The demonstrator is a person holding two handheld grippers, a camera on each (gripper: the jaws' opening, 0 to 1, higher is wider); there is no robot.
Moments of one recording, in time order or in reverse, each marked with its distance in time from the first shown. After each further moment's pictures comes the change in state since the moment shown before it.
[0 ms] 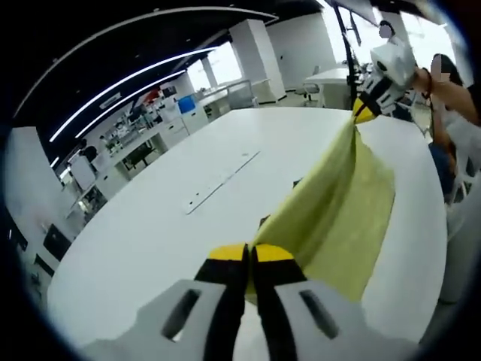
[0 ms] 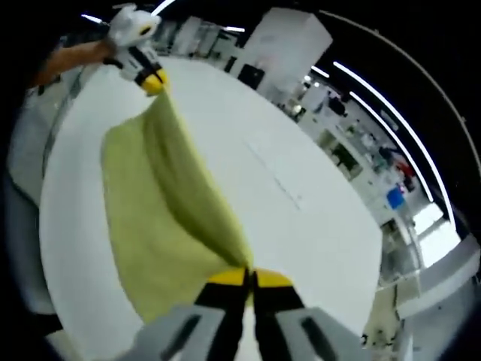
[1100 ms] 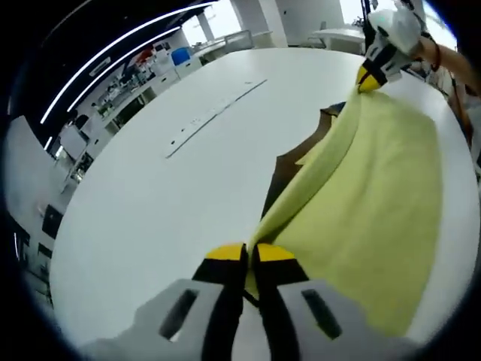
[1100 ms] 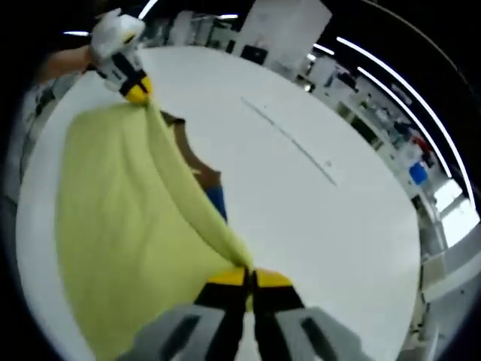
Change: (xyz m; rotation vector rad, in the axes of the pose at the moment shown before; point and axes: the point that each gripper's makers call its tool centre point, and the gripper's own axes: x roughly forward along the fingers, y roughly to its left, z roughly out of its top) left arm 0.086 0.010 -0.088 -0.029 0.269 -0.013; right arm 0.114 0.010 -0.033 0.164 0.046 0.185
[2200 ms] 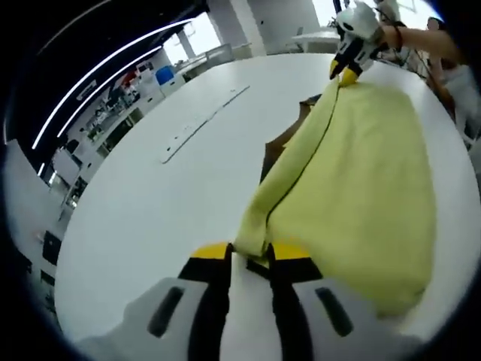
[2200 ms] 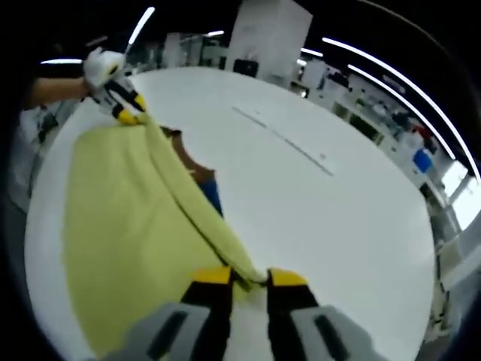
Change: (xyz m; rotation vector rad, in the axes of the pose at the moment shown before) left arm -0.012 0.012 -0.018 0.155 -0.080 -0.031; right arm -0.007 -0.005 -0.011 0.062 -0.078 0.028
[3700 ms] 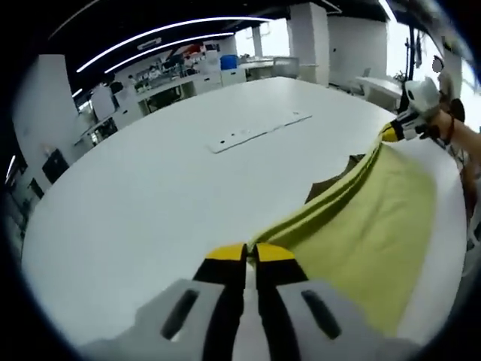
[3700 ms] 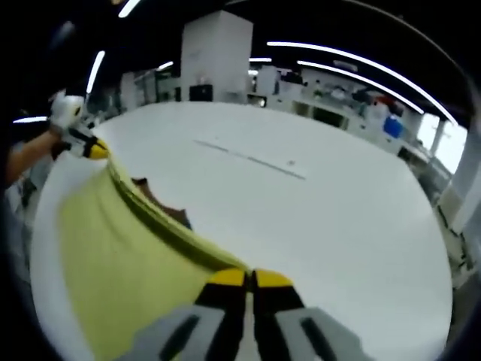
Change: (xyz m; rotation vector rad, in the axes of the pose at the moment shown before) left arm -0.019 0.028 0.010 -0.450 -0.031 0.120; right arm 0.014 -0.017 0.021 0.313 -0.118 -0.065
